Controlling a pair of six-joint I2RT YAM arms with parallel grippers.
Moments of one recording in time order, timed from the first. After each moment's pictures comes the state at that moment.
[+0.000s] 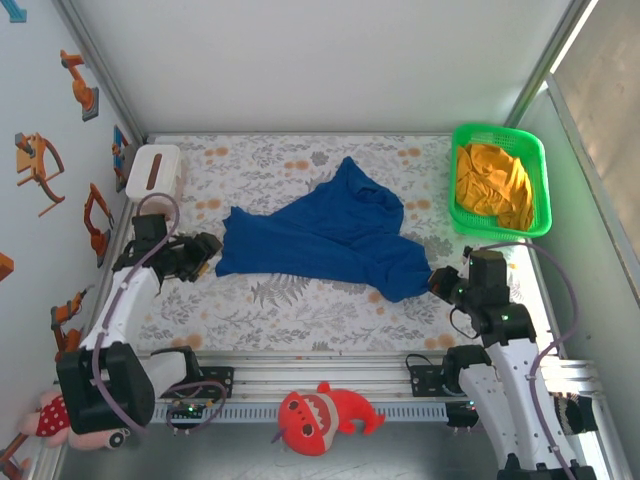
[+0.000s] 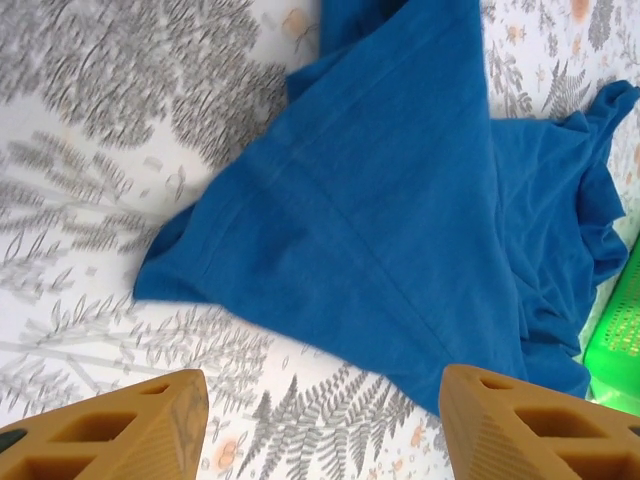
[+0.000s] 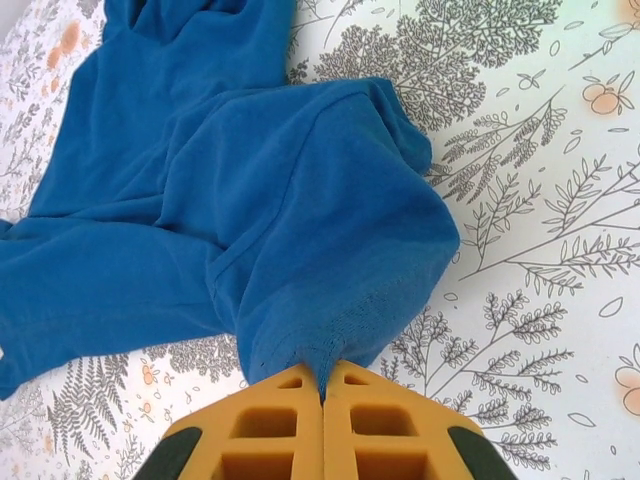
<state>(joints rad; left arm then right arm) 0.06 1.15 0.71 -0.60 0.46 -0.66 0.10 0.55 0.58 -0.83 -0.22 0.65</state>
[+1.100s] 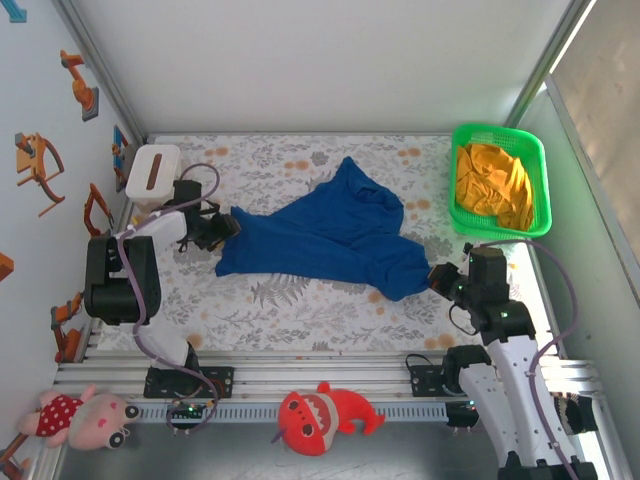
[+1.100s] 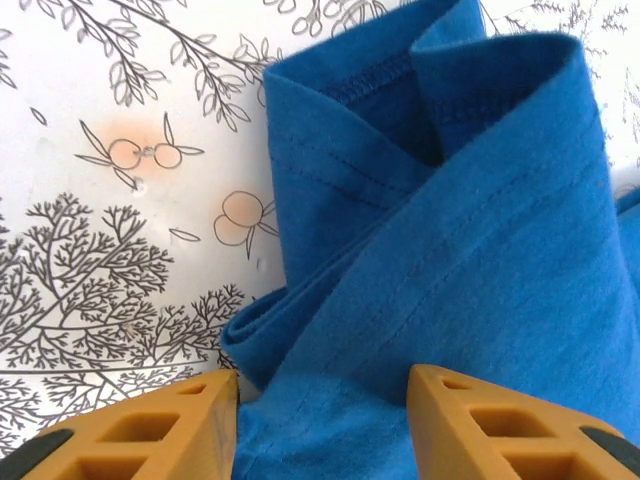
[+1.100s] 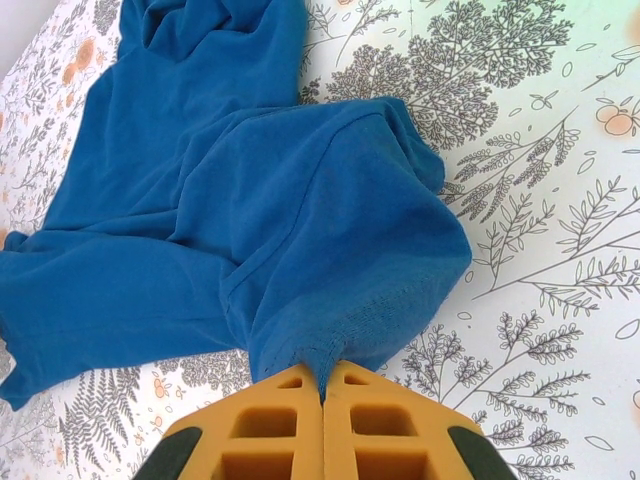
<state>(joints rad) -0.08 1.71 0.99 -0.44 0.32 -0.54 0.10 0.57 0.58 -0.79 -0.22 0.66</state>
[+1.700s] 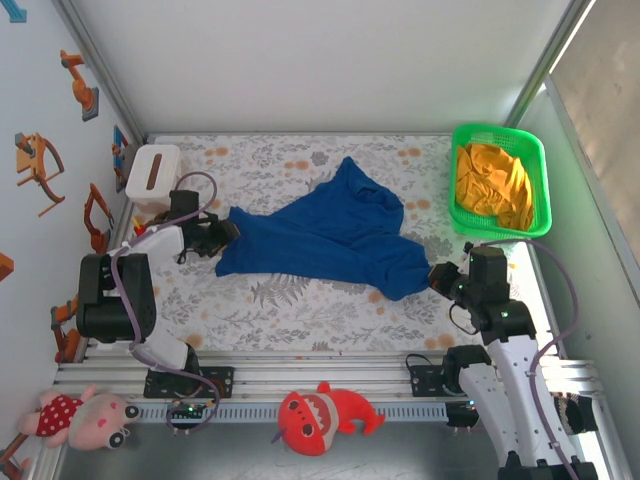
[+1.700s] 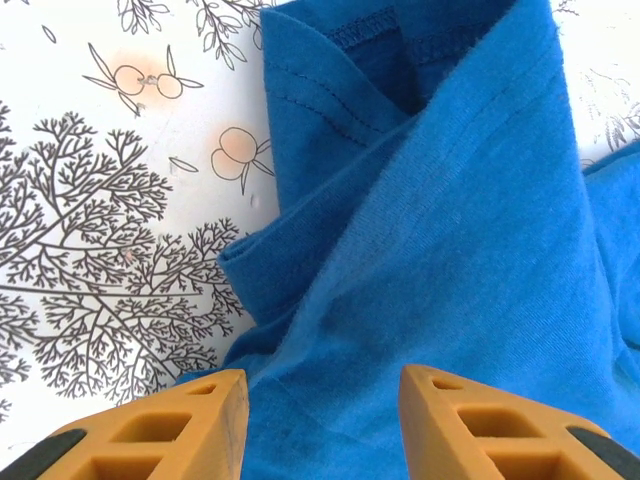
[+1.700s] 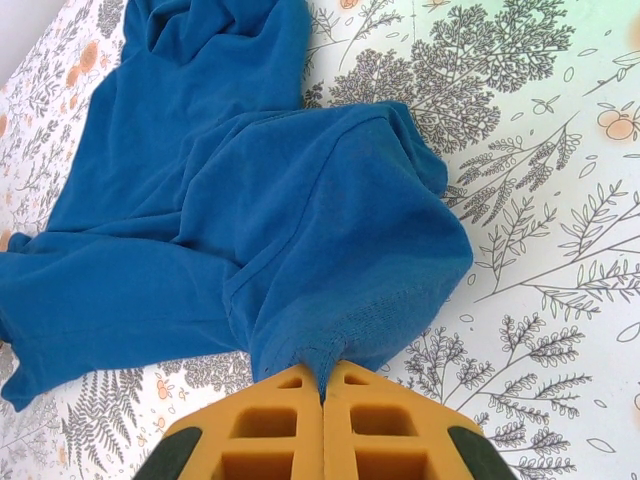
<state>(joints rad) -0.08 1.60 0.86 -0.35 0.34 -0.59 0.10 0.57 0.59 -0.79 -0.22 0.66</state>
